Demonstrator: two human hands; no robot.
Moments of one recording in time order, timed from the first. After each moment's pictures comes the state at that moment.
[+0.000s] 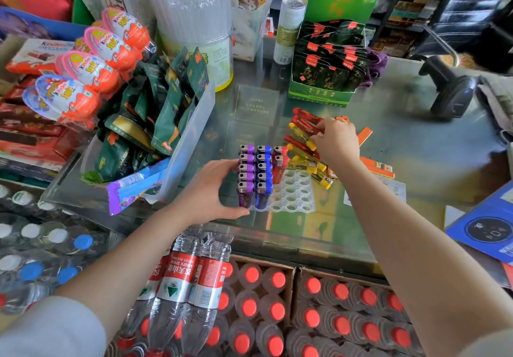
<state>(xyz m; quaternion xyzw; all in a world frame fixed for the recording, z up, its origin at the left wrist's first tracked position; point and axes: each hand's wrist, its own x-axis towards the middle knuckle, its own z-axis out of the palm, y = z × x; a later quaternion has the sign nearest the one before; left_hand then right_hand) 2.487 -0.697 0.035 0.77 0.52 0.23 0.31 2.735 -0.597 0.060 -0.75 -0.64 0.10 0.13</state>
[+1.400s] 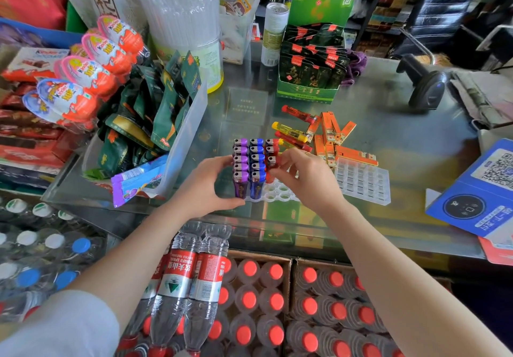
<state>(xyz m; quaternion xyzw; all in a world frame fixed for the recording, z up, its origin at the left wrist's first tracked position) 2.485 -0.695 0.028 0.77 0.49 0.25 0.32 2.708 -0.705 0.075 -0.55 -0.77 0.19 0.25</state>
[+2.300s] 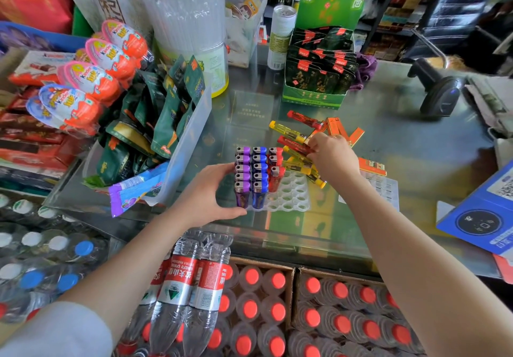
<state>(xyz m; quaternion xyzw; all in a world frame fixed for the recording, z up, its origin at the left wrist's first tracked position) 2.487 -0.703 0.037 0.76 0.52 0.24 0.32 2.739 -0.637 0.069 -0.71 -0.69 0.10 0.09</state>
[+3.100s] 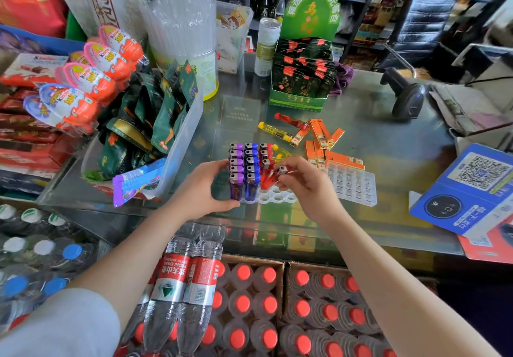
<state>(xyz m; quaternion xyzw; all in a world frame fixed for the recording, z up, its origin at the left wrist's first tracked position) 2.482 -0.692 0.018 0.78 0.50 0.23 0.30 2.716 -0.730 0.081 -0.55 -0.67 0.36 0.35</state>
